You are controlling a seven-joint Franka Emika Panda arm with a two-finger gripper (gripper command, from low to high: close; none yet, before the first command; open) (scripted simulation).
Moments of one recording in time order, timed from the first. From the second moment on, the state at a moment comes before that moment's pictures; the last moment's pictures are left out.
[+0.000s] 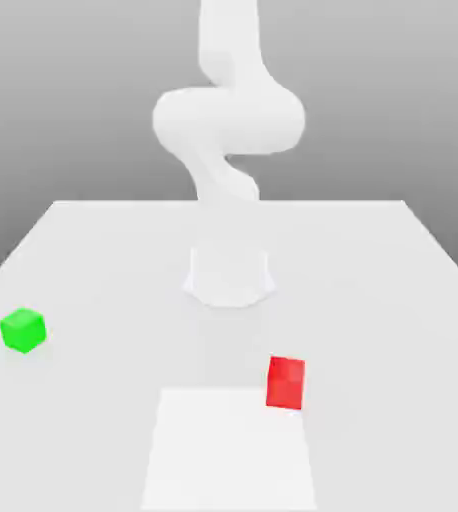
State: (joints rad) arm 0.00 -0.74 0.02 -2.37 0.01 2.35 0.84
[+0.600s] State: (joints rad) arm 0.04 -0.09 0.21 -2.92 0.04 2.87 1.18
